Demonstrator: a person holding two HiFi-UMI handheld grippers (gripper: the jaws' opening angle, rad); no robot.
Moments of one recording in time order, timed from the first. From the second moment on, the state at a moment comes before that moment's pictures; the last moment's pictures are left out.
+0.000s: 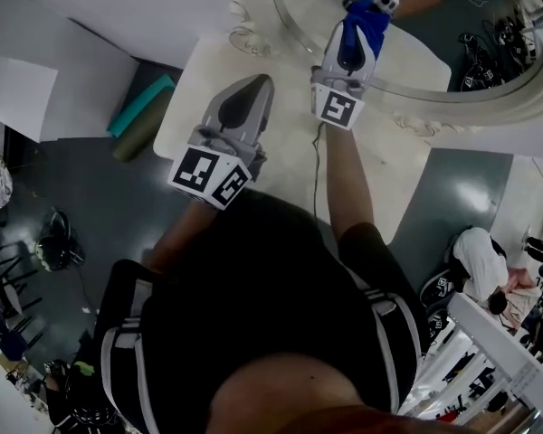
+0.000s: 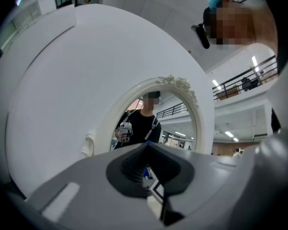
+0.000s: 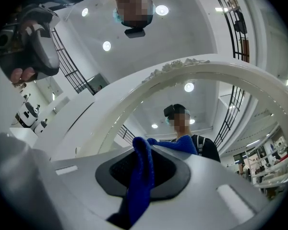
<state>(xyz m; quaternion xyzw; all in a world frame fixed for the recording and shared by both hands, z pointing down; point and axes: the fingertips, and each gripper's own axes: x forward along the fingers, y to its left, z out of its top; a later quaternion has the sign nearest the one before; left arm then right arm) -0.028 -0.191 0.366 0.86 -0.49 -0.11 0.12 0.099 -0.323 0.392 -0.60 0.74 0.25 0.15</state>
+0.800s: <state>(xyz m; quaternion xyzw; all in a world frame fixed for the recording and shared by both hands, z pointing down) -0.073 -0.199 0.376 0.84 -0.52 -0.12 0.13 0.004 -0.347 0.434 -0.54 0.80 0.25 0.10</state>
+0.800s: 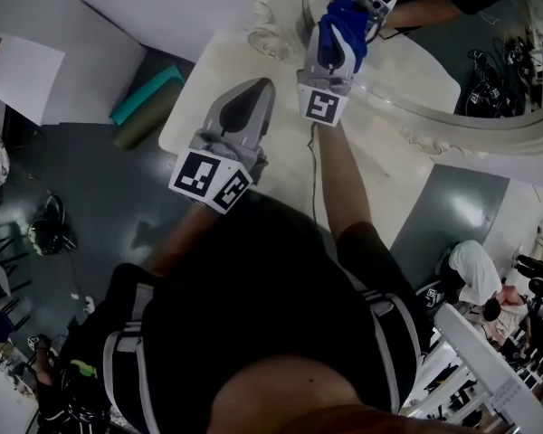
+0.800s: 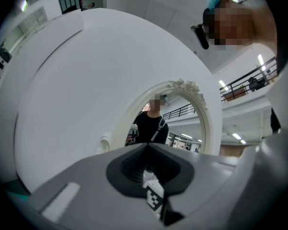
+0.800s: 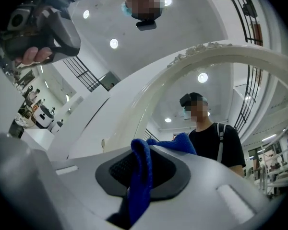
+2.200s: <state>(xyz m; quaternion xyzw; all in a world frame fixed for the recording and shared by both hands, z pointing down) -0.129 -0.152 0.391 0.83 -0.53 -0.14 0.16 -0.045 -0.334 0.455 -0.40 0.90 -0.05 0.18</state>
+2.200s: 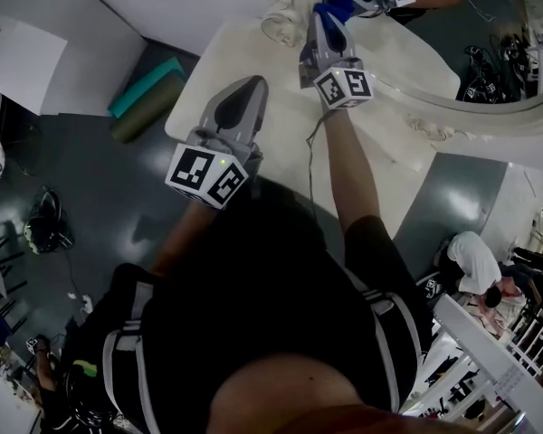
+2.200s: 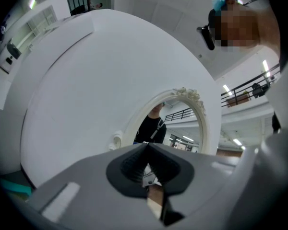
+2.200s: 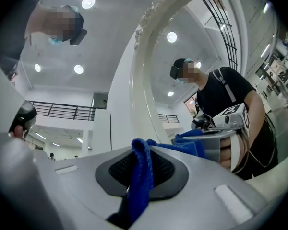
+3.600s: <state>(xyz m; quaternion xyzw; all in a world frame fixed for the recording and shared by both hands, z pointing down) 0.010 -0.130 0.387 0.91 -0.38 -0.09 0.12 0.171 -0.114 0.392 -0.69 0.72 0.00 0.07</state>
